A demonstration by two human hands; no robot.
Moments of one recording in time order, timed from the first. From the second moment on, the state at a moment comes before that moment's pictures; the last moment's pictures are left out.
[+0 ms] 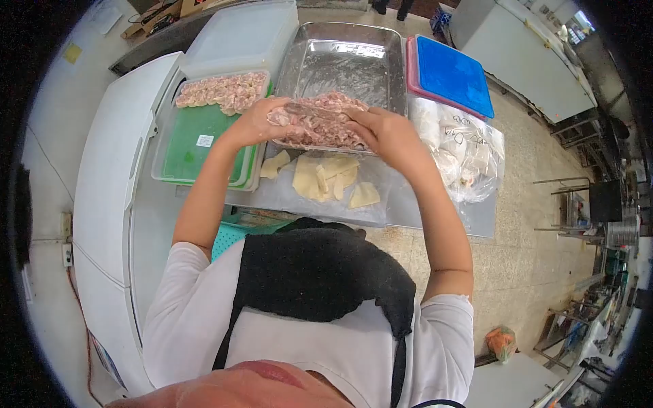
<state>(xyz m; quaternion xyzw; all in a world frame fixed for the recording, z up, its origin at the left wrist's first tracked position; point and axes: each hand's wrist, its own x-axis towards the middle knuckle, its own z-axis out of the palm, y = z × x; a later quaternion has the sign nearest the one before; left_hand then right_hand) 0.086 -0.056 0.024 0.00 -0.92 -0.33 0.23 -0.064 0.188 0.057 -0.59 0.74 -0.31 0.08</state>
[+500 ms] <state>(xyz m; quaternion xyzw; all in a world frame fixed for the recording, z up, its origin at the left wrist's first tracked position) 0.172 -0.103 0.053 0.03 -0.91 -0.40 0.11 0.038 0.129 0.042 -0.59 0.75 -0.30 0.05</state>
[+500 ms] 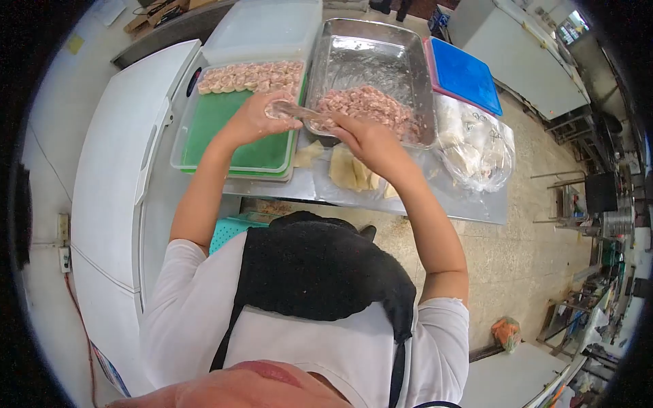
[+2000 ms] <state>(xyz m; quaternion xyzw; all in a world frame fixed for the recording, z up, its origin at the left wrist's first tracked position) 0.051 0.083 -0.115 0.09 -0.98 -0.19 0.06 -0.191 0.184 -0.039 -0.62 0.78 0.02 -0.09</state>
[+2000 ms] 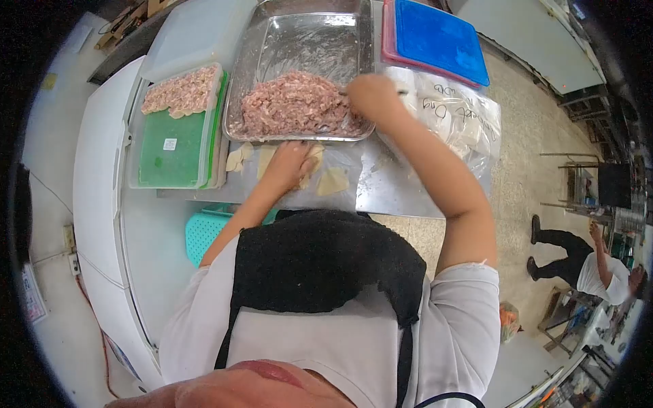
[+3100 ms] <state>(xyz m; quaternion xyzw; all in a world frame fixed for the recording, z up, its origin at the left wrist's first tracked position) 0.119 0.053 -0.070 0.23 -0.38 -0.86 0.25 -0.106 0.173 -0.025 -0.63 0.77 -0.07 0.05</state>
